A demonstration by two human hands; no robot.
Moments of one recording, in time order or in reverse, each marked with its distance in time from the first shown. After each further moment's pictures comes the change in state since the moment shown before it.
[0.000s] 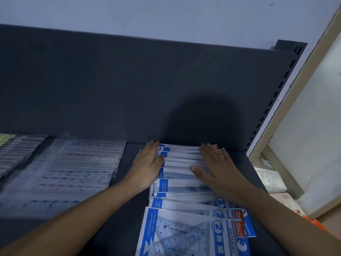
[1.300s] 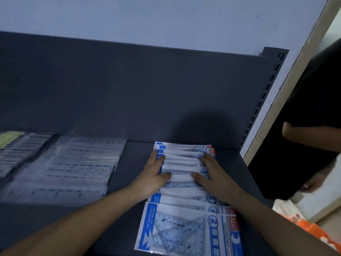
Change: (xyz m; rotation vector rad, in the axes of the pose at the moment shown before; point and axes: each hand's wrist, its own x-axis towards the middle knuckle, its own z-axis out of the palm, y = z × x) left_hand -0.035 0.012 0.020 -0.150 -0.162 -0.058; right_hand -0.019 0.009 0.026 0.463 0.049 0.082
